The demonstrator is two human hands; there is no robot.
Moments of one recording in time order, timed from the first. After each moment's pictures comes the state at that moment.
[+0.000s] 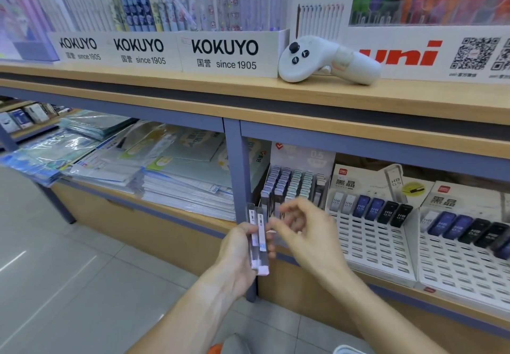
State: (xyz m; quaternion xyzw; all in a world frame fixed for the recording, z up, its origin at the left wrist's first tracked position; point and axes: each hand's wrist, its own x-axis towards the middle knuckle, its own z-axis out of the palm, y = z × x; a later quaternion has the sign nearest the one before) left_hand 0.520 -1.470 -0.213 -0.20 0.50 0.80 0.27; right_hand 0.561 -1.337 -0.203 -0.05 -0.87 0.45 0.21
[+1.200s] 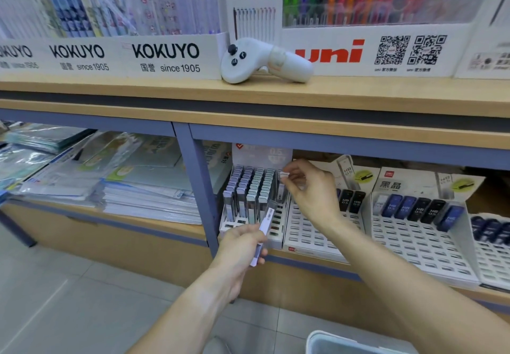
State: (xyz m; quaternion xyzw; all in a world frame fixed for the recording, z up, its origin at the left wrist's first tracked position) left_hand 0.541 -1.423 -0.215 -0.09 0.67 0.69 0.25; right_hand 0.522 -1.240 -0.199 -0.05 -0.88 0.34 0.33
